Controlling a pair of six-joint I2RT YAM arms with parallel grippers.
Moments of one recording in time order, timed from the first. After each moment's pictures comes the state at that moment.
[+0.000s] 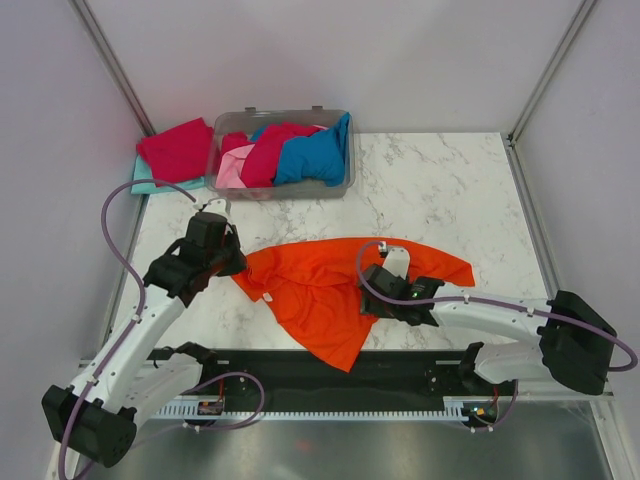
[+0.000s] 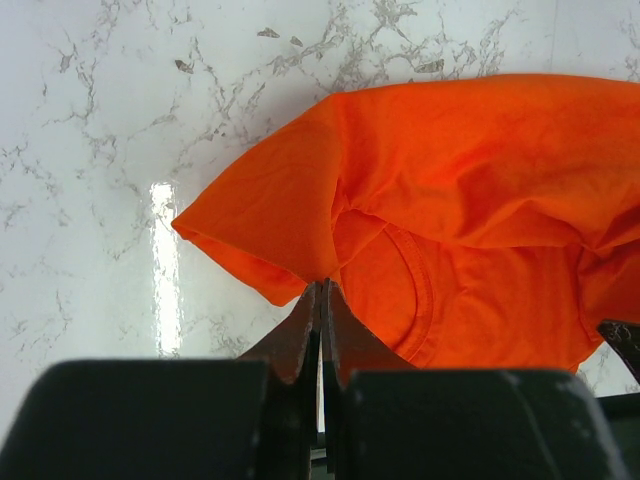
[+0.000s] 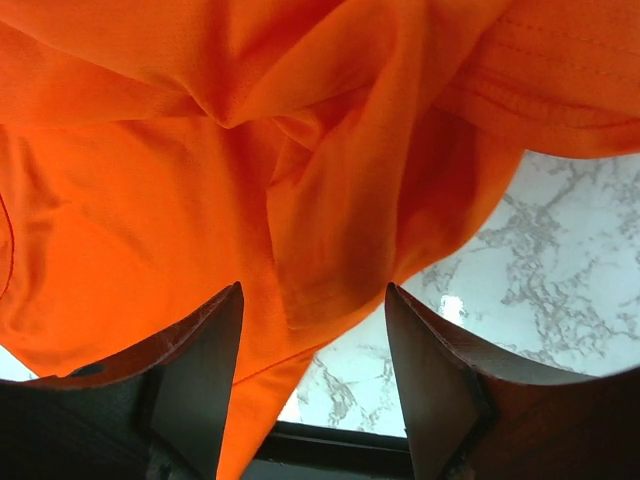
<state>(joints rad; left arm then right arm) -0.38 0.90 0.85 -0.72 -0.12 -0.45 1.01 1.26 0.67 -0.50 0.38 1.01</state>
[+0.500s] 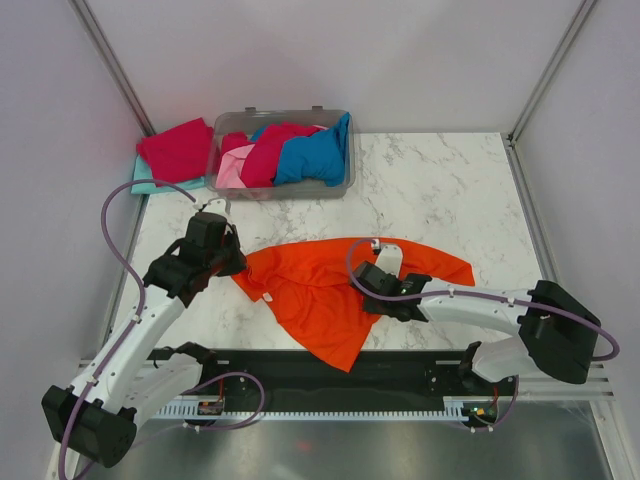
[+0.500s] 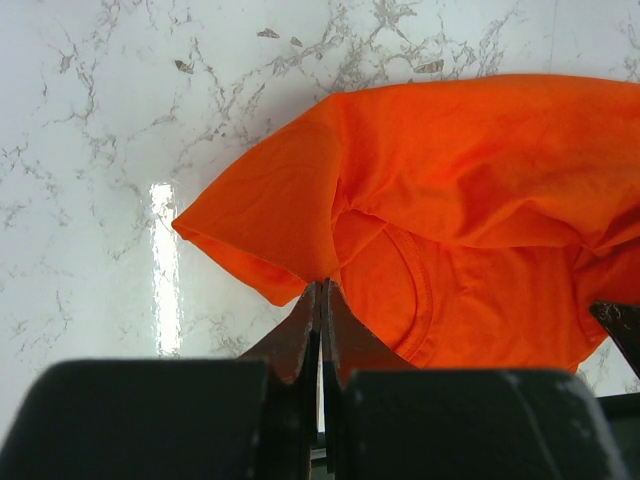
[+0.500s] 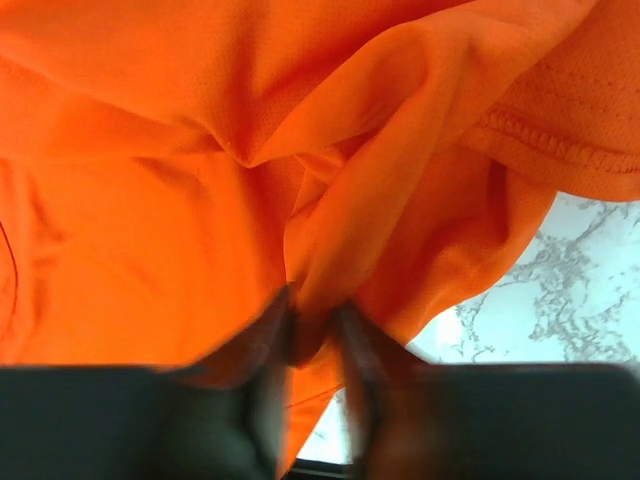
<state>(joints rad) -0.38 0.90 0.85 -0.72 -0.12 -0.45 1.01 1.37 0.71 -0.43 0.40 1.00</state>
